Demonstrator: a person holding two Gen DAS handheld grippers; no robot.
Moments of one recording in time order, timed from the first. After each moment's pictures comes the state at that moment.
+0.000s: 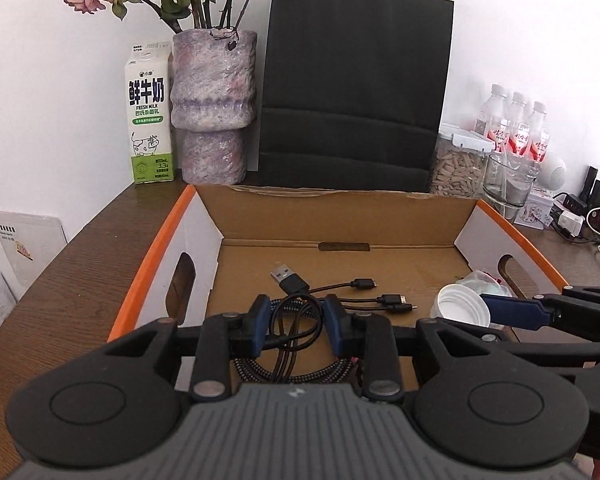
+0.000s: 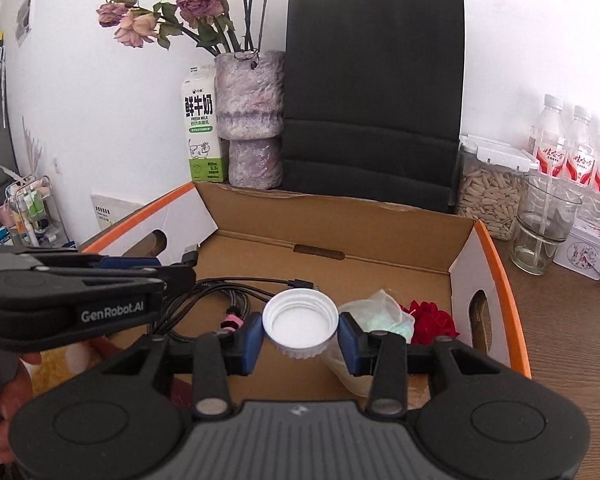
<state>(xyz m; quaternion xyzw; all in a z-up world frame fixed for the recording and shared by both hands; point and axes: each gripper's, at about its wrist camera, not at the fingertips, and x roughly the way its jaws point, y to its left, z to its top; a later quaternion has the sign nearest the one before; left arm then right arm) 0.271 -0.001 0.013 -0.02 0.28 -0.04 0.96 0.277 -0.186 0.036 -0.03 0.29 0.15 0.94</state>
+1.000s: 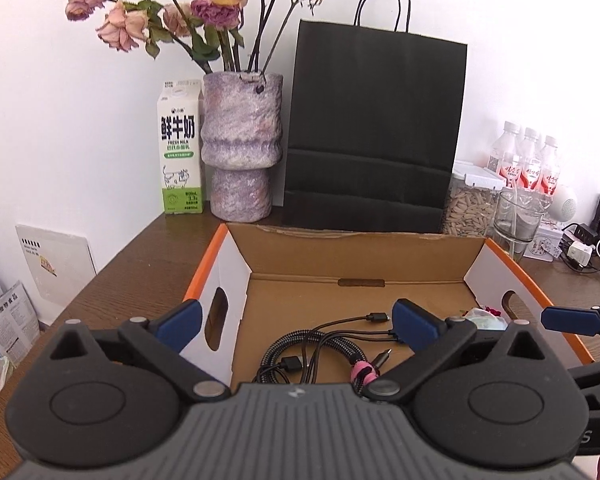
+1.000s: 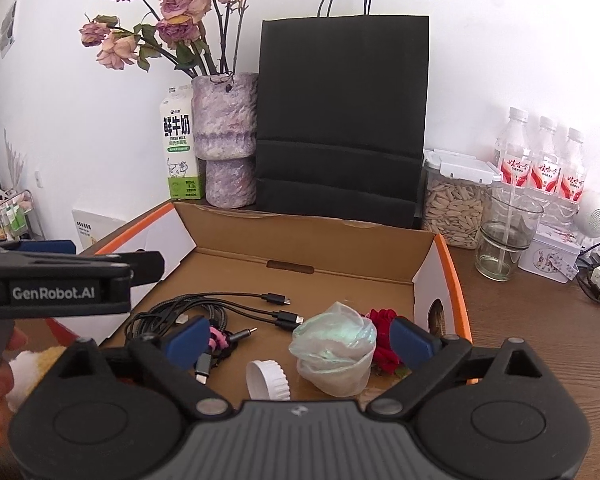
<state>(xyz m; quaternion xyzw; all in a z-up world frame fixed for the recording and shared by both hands) 0.250 0.006 0.043 -0.02 0.24 0.00 0.97 0.260 -0.202 0.056 -0.02 0.27 0.12 0.96</state>
